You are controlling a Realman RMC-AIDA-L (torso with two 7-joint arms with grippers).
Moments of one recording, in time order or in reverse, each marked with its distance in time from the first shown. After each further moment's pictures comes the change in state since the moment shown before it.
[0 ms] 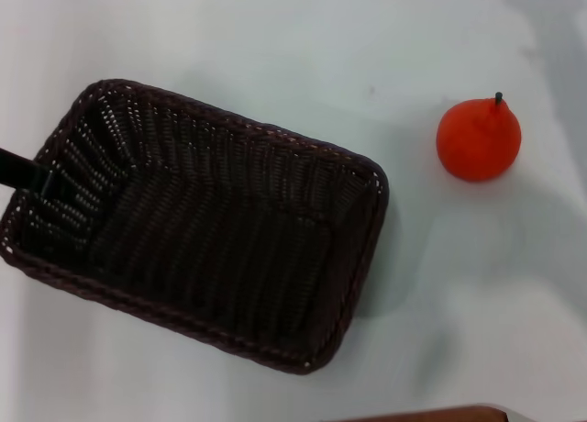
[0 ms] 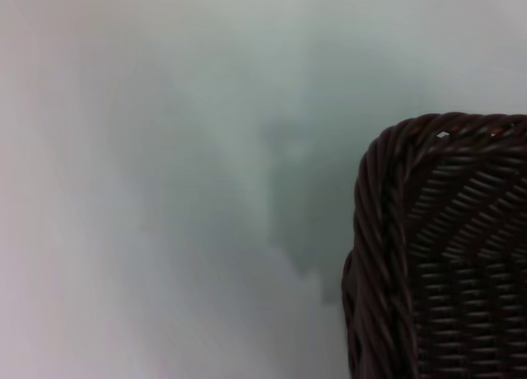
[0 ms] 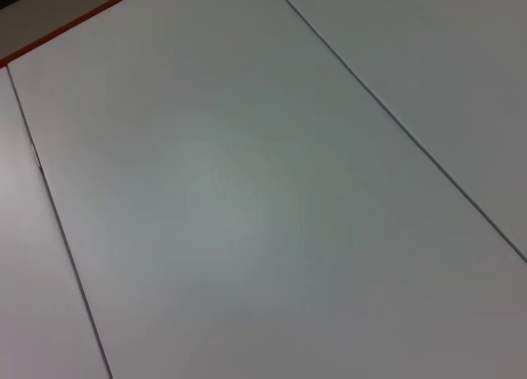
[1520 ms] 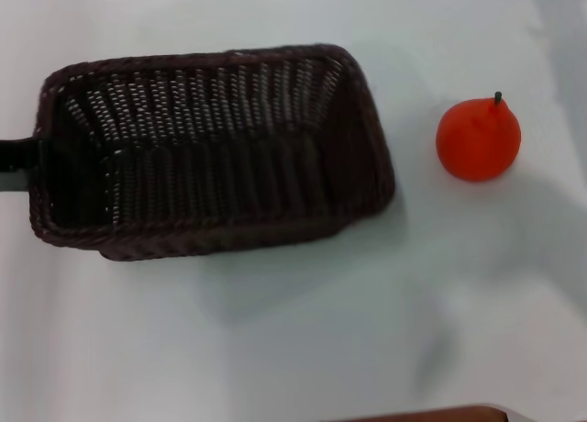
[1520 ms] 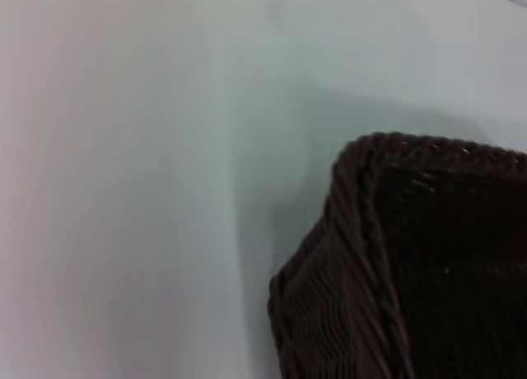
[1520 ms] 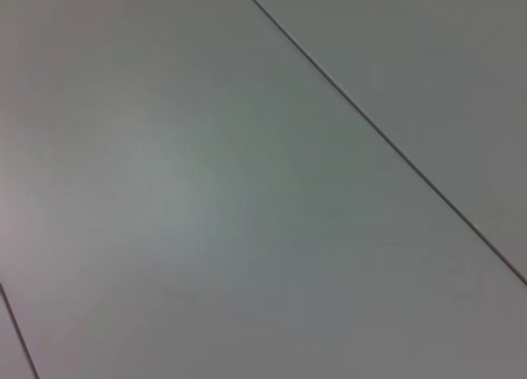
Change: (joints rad) left arm 0.098 -0.006 -0.129 -0.038 -0.217 0.000 -0.301; right arm 0.050 -0.003 0.048 -0.035 0.000 -0.170 0.063
